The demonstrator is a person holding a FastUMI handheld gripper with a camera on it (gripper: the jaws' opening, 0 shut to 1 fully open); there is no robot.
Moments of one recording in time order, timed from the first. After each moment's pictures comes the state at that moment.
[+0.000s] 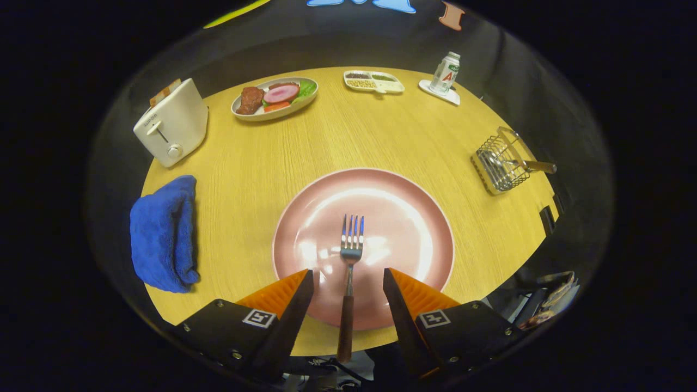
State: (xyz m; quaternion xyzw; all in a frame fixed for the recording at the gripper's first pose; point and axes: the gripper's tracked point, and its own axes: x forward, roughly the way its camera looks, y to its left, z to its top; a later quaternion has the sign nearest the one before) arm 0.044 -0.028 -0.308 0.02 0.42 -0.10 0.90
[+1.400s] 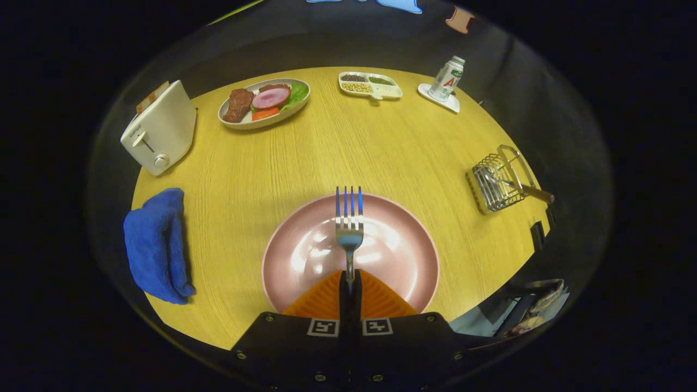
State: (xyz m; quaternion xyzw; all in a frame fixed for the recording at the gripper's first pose) arm 0.081 -0.053 -0.261 -0.01 0.41 -0.12 0.91
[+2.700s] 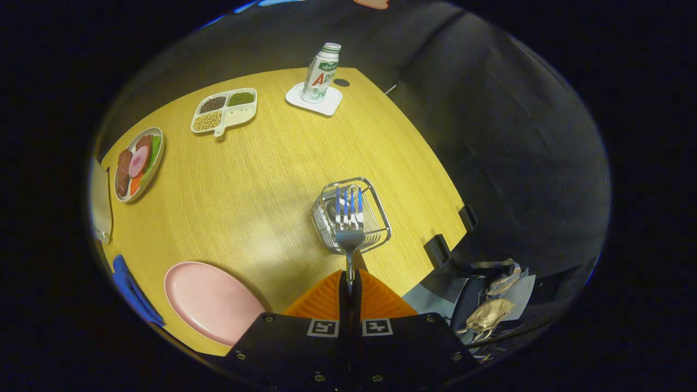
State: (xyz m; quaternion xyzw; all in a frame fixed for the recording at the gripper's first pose) arm 0.067 -0.281 -0.185 0.02 0.47 -0.28 0.84
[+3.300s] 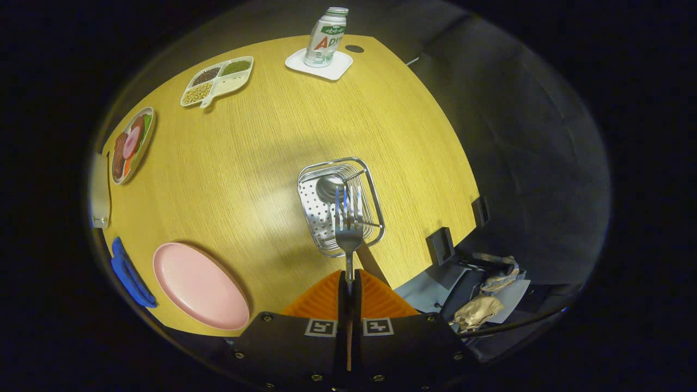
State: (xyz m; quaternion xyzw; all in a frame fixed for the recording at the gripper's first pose) arm 0.066 -0.310 -0.201 0.02 0.56 -0.23 0.80
